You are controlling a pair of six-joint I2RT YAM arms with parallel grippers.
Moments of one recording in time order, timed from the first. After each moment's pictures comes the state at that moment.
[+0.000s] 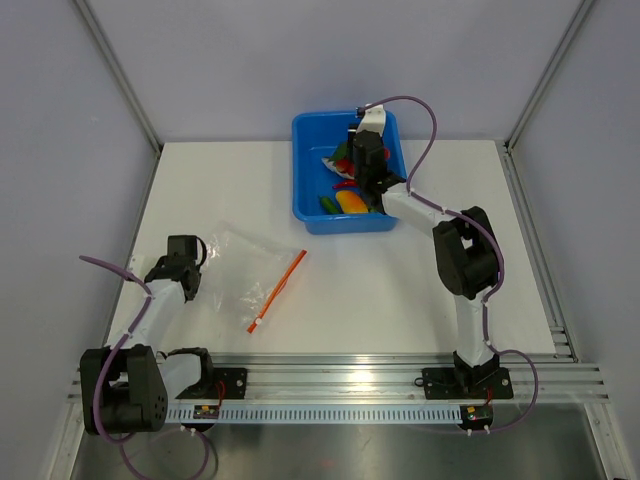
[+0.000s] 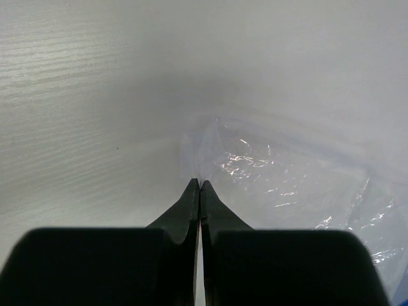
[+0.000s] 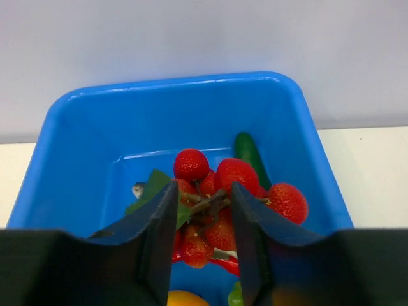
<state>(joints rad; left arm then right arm) 0.06 1.09 0.55 -0.54 -0.50 -1.30 0.52 2.07 1.59 0.37 0.54 0.11</state>
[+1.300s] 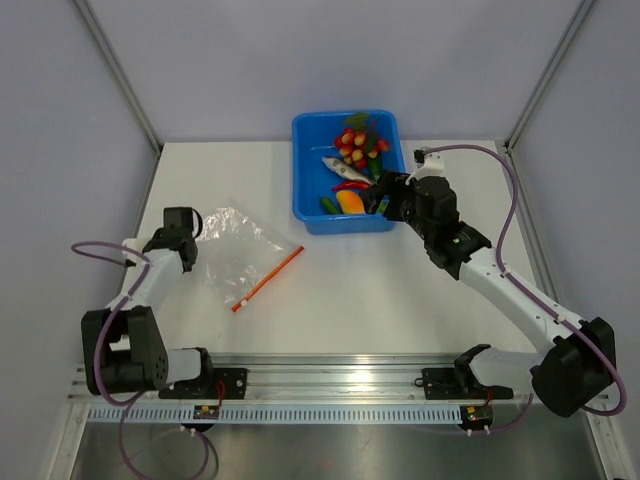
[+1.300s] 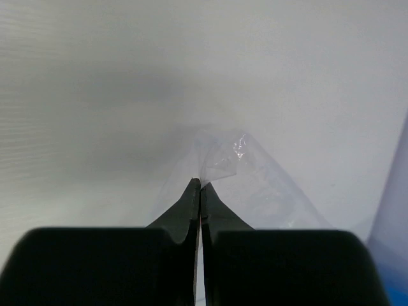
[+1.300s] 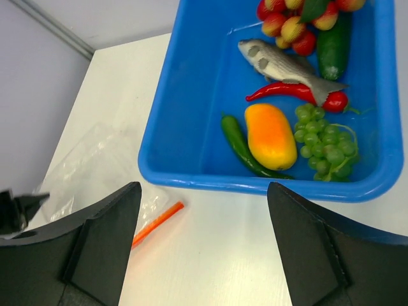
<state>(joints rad) 0.07 1.25 0.71 -0.49 -0.53 -1.58 0.53 1.21 0.99 -0.03 0.13 0.53</state>
